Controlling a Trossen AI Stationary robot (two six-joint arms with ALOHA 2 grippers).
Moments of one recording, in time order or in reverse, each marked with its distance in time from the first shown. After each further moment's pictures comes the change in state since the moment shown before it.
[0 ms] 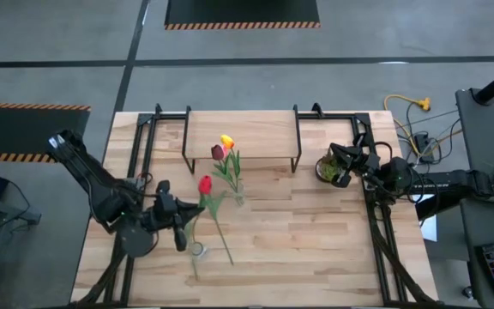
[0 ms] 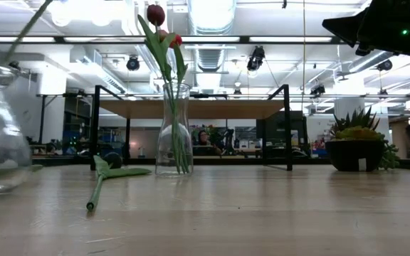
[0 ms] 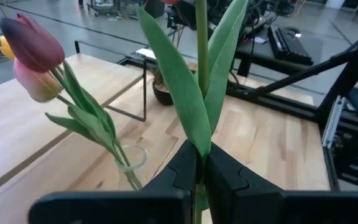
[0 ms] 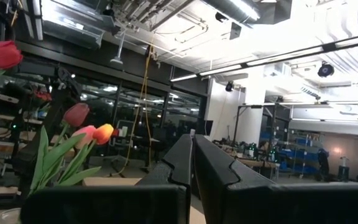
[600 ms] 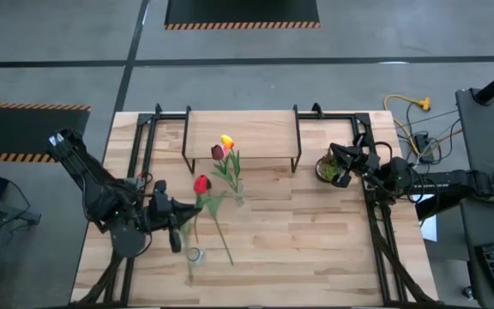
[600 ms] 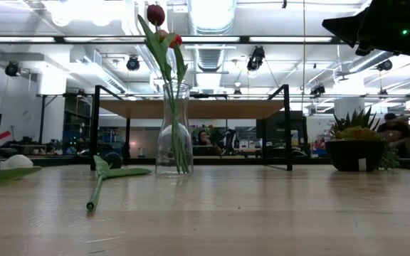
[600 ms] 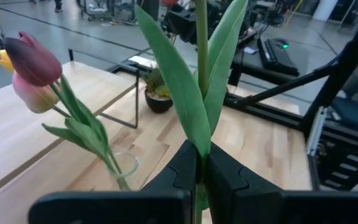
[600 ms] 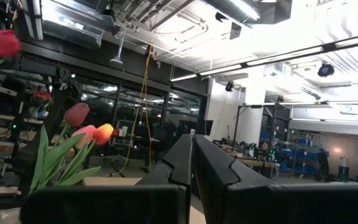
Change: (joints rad) left arm -0.027 -0.020 0.035 0.010 -0.022 0.016; right arm 0.000 0.000 0.000 0.000 0.000 0.000
